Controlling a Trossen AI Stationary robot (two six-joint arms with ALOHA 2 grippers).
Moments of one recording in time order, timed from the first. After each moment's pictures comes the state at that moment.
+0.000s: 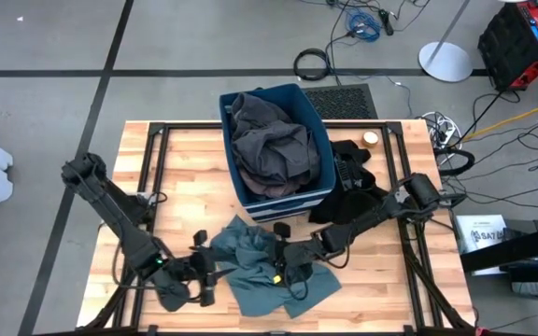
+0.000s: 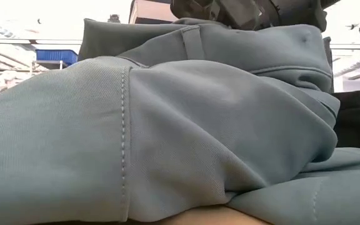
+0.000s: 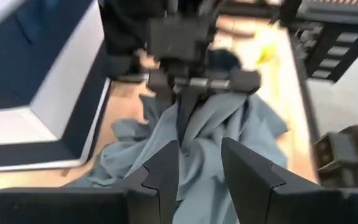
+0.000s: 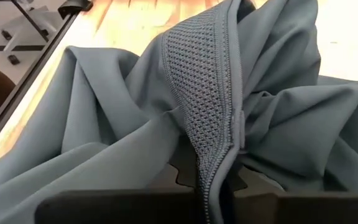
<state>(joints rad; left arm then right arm) -0.83 1.44 1.07 -0.43 -0.79 -0.70 0.39 1.96 1.11 0.29 0.26 0.26</state>
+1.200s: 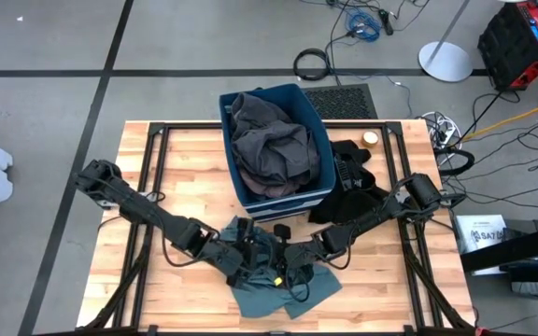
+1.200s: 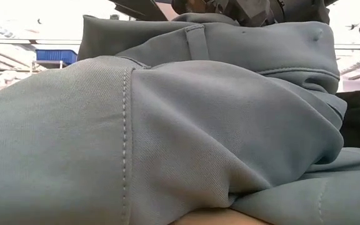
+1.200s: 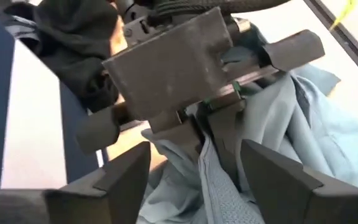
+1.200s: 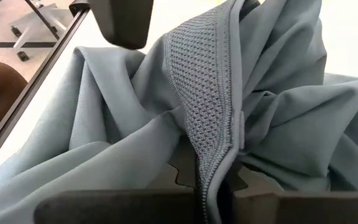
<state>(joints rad) -0.50 1.59 1.15 -0.30 -0.38 0.01 0.40 1.96 1.11 0.28 0.24 0.26</state>
